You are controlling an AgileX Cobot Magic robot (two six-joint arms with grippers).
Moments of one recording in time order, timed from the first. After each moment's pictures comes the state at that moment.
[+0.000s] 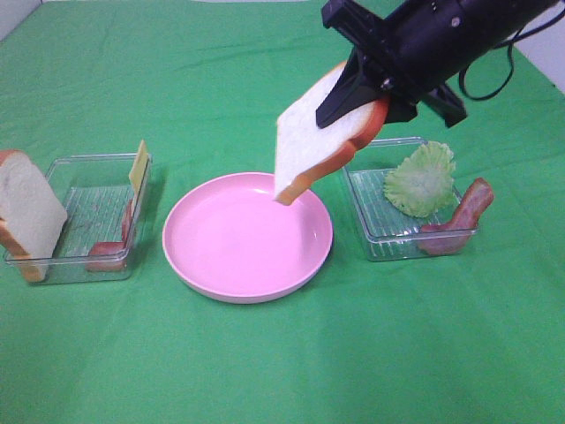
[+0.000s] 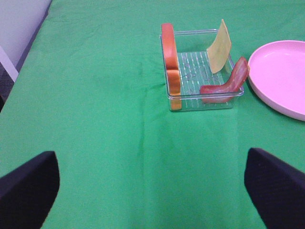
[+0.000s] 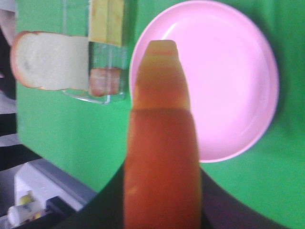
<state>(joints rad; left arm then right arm) 0.08 0.00 -0.52 -0.04 1.09 0.03 0.33 1.70 -1.26 0.75 0.87 -0.17</state>
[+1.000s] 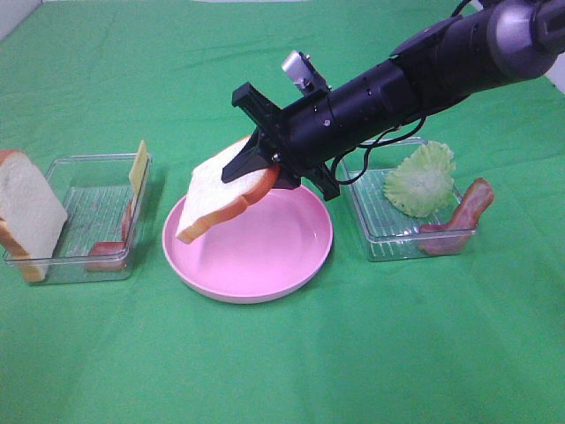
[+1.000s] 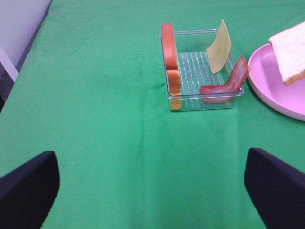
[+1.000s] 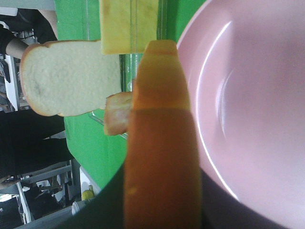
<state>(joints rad) 0.08 0.00 -0.52 -0.04 1.09 0.03 0.44 2.10 -1.33 1.20 0.74 -0.47</state>
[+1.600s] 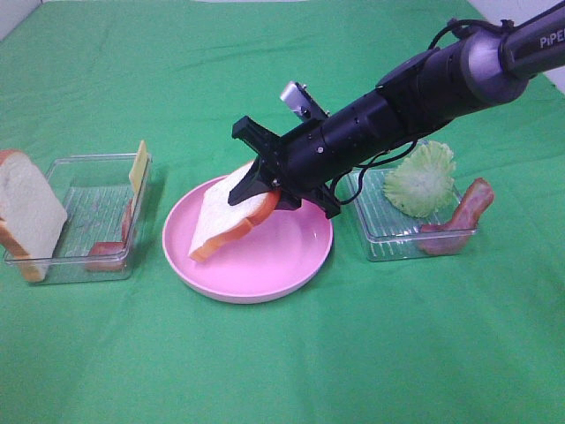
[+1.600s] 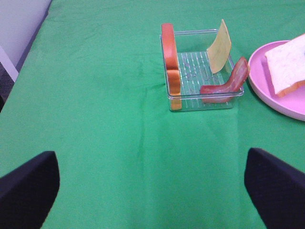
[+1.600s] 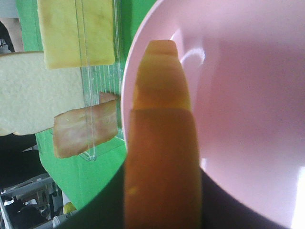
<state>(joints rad) 0.08 0.00 -0.52 -0.04 1.09 0.03 0.45 2.17 -1.33 1.18 0.67 -0.49</state>
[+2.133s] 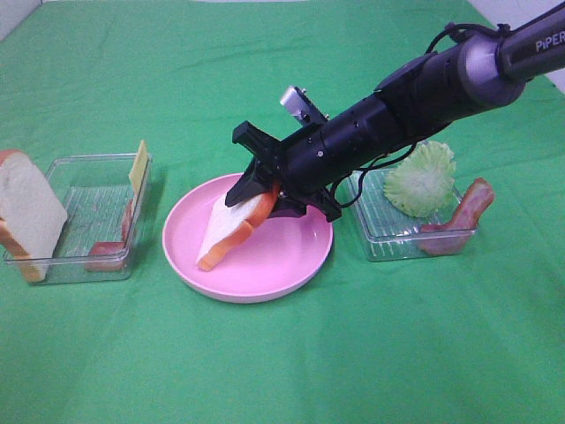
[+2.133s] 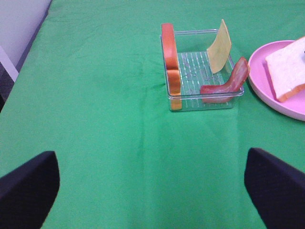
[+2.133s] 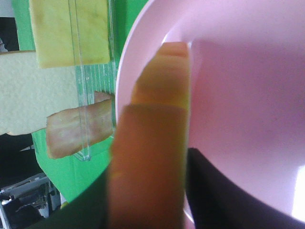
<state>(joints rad) 0.08 0.00 -0.52 -0.04 1.09 0.03 0.45 2.18 -1.33 1.17 0.67 -0.49</state>
